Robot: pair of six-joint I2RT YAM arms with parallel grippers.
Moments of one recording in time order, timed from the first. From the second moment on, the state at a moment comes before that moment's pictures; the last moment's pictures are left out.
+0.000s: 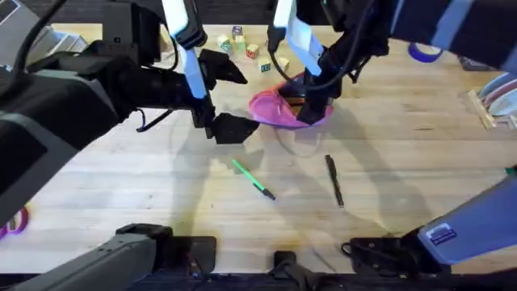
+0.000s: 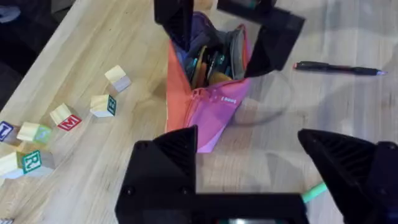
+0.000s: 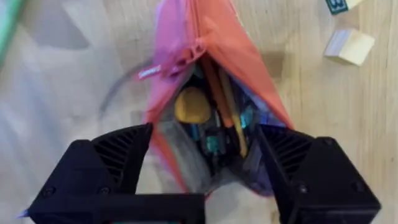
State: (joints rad) left arm -0.08 1.25 0.86 -0.56 0.90 0.92; right arm 0.37 1.82 1.47 -0.95 -0.27 -0.93
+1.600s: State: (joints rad) left arm -0.08 1.25 0.86 -0.56 0.90 0.92; right arm 0.37 1.28 1.50 -1.09 -0.27 -0.54
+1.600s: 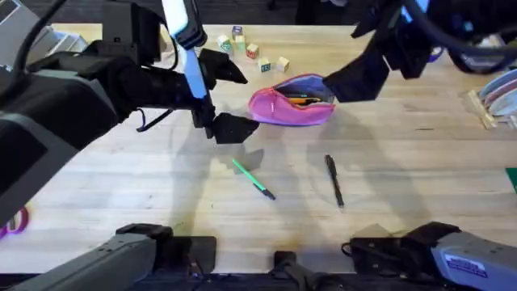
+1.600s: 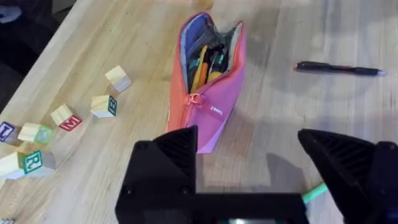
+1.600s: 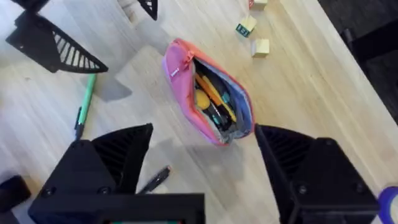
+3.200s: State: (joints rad) left arm -0.08 0.99 0.86 -0.84 0.82 0.93; right arm 0.37 0.82 1.23 -1.39 -0.25 -0.10
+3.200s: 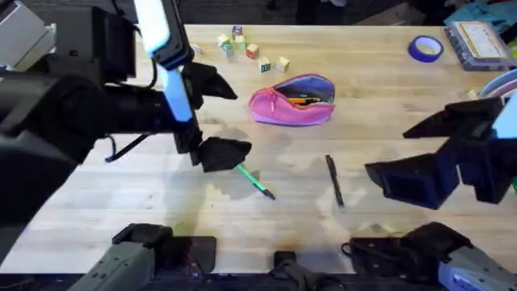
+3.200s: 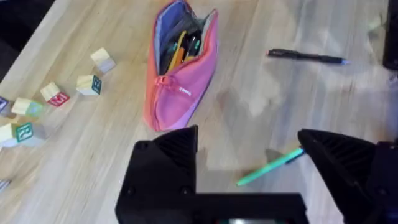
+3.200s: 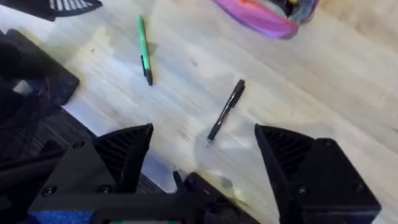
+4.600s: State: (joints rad) left arm -0.08 0.78 0.86 -0.94 0.66 0.92; right arm 0.61 1.00 0.73 -0.91 0.07 0.44
